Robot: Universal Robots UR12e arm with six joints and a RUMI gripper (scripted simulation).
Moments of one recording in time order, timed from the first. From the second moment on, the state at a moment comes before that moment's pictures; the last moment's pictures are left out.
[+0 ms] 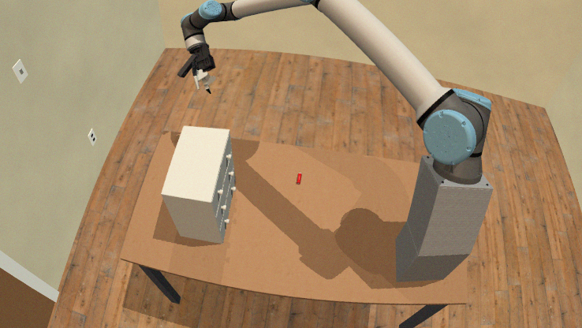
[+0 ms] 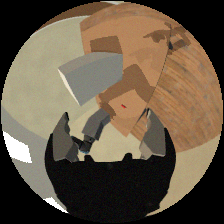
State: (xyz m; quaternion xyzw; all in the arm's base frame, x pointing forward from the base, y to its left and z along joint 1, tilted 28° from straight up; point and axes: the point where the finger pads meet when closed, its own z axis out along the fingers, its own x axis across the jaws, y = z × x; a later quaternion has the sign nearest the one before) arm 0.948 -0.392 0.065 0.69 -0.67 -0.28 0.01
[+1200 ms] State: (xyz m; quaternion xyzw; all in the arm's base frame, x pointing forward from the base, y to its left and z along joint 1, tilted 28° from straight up) arm 0.924 -0.307 0.113 0.70 -0.68 -0.22 0.02
